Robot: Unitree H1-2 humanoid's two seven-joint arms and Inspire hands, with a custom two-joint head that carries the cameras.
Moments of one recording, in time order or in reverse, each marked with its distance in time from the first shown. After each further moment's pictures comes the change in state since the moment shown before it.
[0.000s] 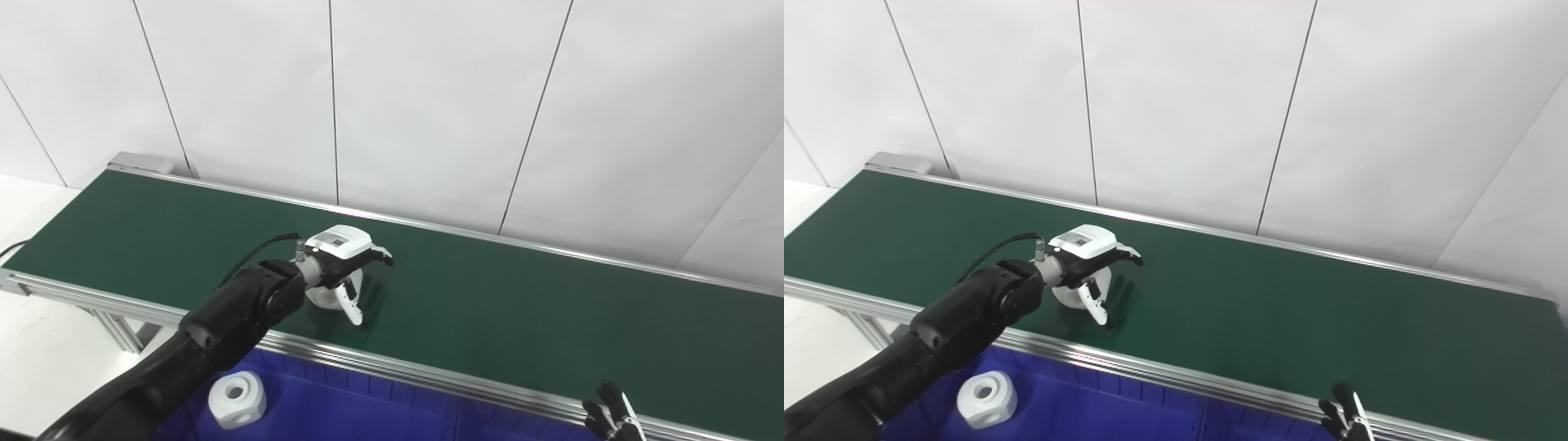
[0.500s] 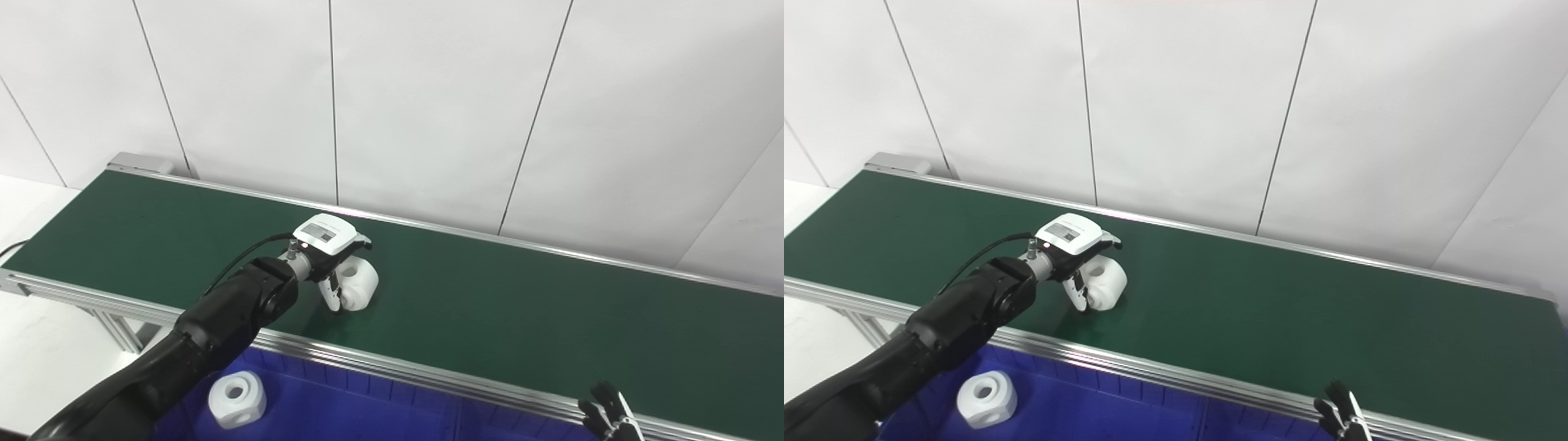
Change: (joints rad) left arm -0.009 0.002 -0.019 0.059 0.167 0.079 0.097; right arm 0.015 -0.003 0.007 -0.033 -0.014 0.008 0.000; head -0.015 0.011
